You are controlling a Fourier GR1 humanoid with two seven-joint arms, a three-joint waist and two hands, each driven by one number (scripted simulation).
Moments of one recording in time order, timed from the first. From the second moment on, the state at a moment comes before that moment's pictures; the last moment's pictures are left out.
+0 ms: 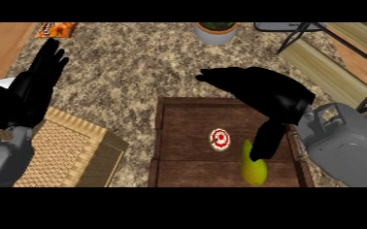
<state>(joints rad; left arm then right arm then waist) -0.26 0.59 -0.18 -1.53 0.45 0.29 0.11 -0.74 -0.60 0.59 -1.71 0.05 0.47 0.44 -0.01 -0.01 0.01</state>
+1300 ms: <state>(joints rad) -0.27 0.53 -0.12 -1.50 0.38 0.23 0.12 -0.57 -0.47 0.79 -1.77 0.45 0.57 0.69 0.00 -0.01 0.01</state>
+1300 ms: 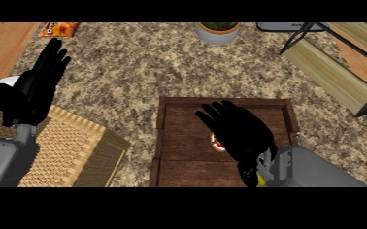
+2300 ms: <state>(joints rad) -0.27 0.51 -0.10 -1.51 0.36 0.20 0.15 -0.48 -0.36 0.77 -1.55 0.66 0.48 0.50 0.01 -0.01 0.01</state>
